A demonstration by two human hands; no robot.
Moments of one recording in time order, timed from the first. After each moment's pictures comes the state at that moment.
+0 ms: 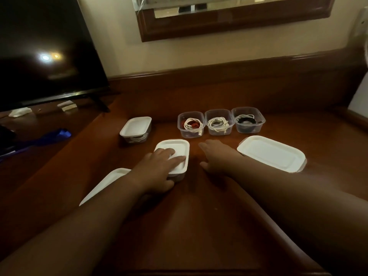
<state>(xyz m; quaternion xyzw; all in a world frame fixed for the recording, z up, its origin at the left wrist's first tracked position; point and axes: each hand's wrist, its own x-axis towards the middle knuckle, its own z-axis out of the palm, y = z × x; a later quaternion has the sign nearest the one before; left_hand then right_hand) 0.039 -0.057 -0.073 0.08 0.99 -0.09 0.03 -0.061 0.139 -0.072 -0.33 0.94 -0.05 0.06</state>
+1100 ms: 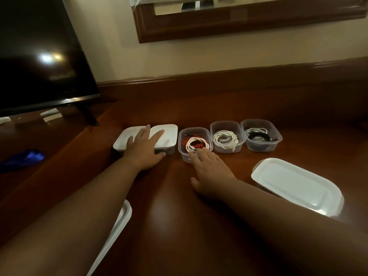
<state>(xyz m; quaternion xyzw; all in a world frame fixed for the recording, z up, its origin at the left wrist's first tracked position) -0.104 -0.144 -0.082 -0.11 0.99 -0.02 -0.07 -0.104 0.097 -0.098 -0.36 0.93 -0.07 -0.02</state>
